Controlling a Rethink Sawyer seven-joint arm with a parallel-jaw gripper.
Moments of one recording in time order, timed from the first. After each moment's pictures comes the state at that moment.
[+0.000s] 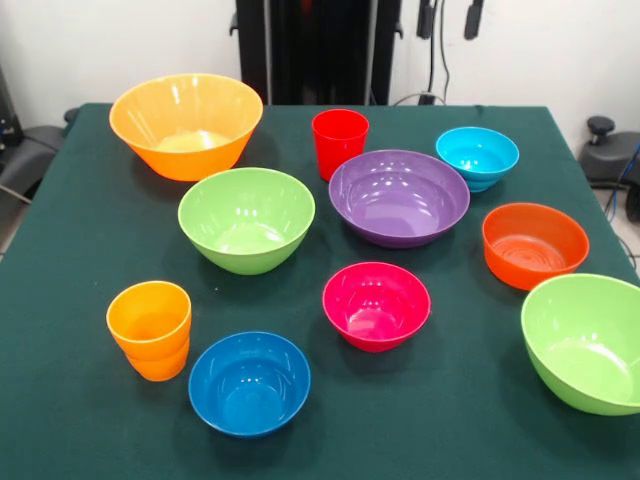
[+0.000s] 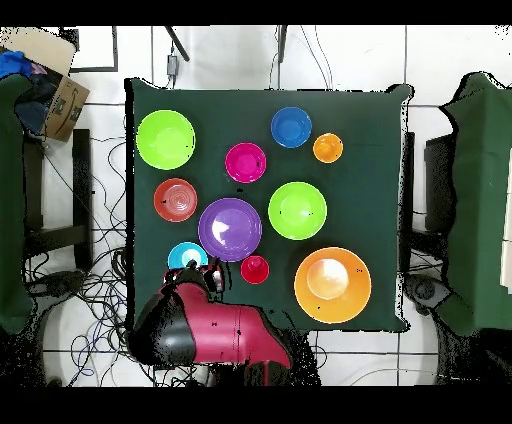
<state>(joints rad) -0.02 -1.04 -0.04 2.23 -0.02 0.16 1.58</state>
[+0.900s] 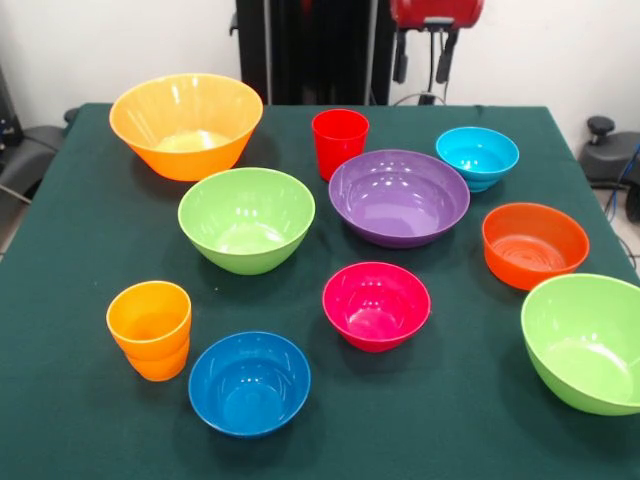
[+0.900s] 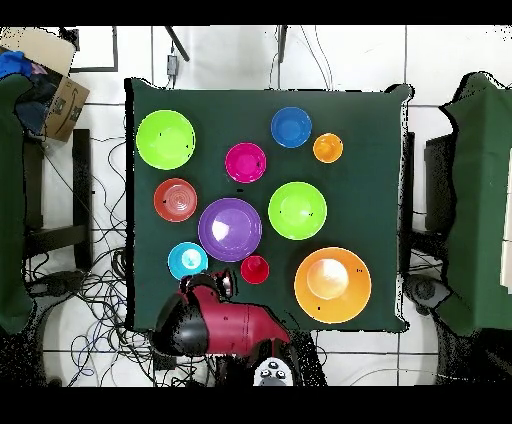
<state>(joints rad) -0.05 -0.84 -0.05 2.25 -0.03 0.02 1.58</state>
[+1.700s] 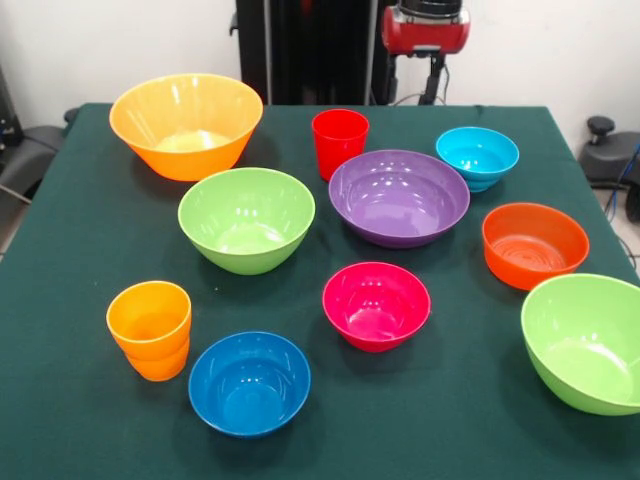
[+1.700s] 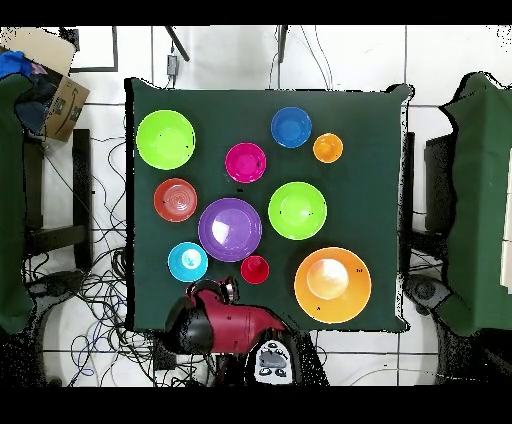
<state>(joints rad) -0.05 -0.73 -0.06 2.25 -0.06 -0.04 1.58</state>
